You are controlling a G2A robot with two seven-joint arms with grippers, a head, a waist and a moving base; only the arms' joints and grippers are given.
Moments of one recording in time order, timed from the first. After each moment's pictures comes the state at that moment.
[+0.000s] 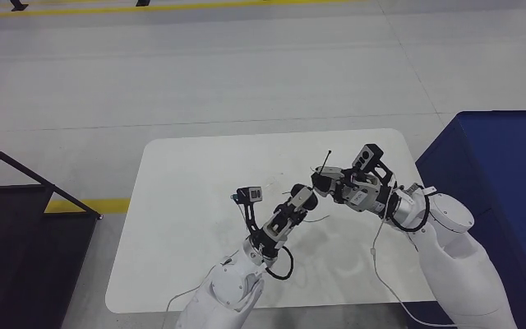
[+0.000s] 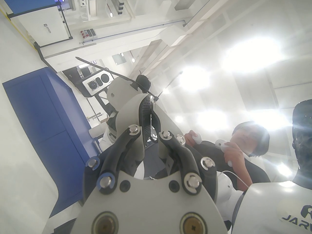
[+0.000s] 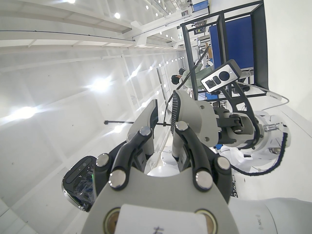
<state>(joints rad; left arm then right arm) 1.33 -1.52 -0.95 -1.58 -0.19 -0.66 -0.26 -1.29 -1.02 1.45 -1.86 0.92 0.39 0.79</state>
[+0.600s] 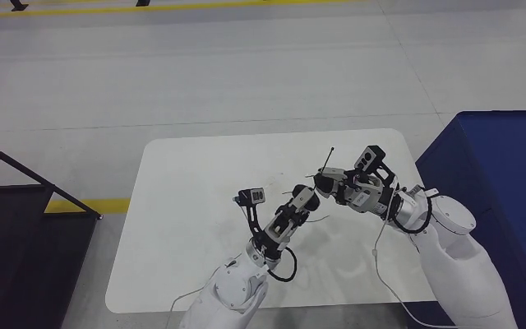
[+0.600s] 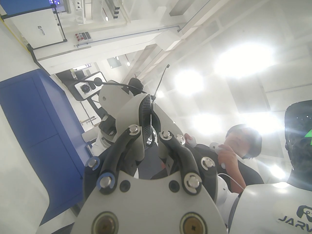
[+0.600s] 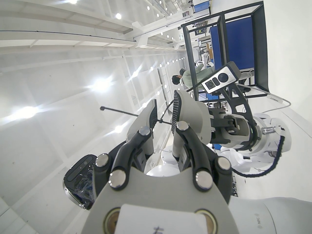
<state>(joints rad) 1.32 -1.53 -0.93 -1.57 -0.21 -0.69 -0.25 -1.31 -1.02 1.46 -1.86 0.92 0.38 0.80</state>
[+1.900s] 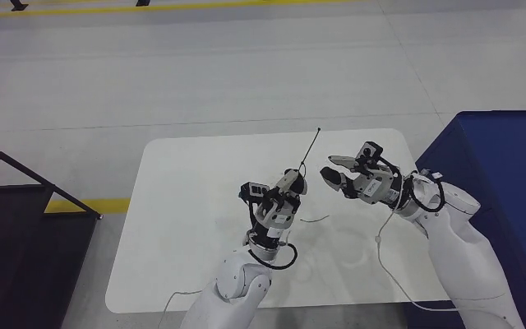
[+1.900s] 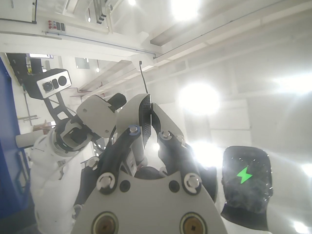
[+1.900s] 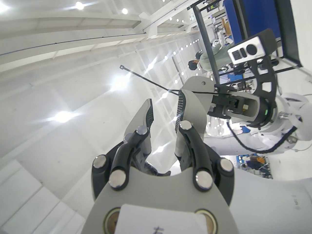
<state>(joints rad) 1.30 -1.54 -0.93 -1.61 -0.74 -0.55 -0.38 -1.22 -1.02 1.46 -1.75 1.16 0.60 0.85</state>
